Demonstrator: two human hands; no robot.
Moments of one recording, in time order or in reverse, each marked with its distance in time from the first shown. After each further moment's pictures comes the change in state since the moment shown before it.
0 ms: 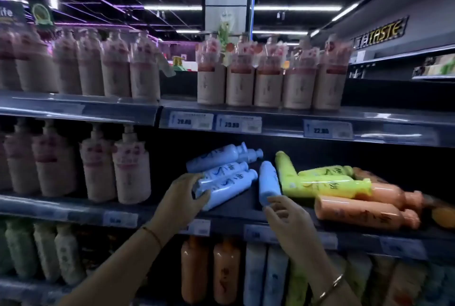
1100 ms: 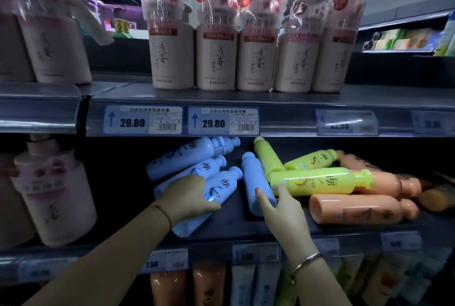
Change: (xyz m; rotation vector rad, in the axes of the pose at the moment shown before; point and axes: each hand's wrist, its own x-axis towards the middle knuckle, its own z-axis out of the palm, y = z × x) left_hand 0.105 -0.009 0.080 0.443 -0.425 0.075; right_hand 0.089 0.050 0.037 -0.193 0.147 0.314
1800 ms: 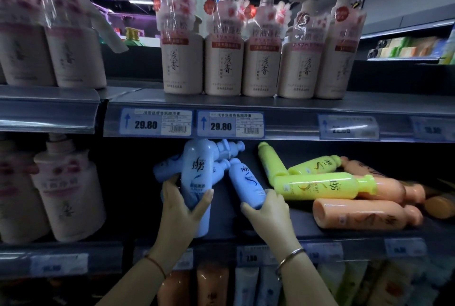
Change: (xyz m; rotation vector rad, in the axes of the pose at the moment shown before) left_hand -0.047 -0.009 0.037 -0.936 0.654 -0.082; right_hand 0.001 -0.016 0.027 -0.068 -0.068 0.022
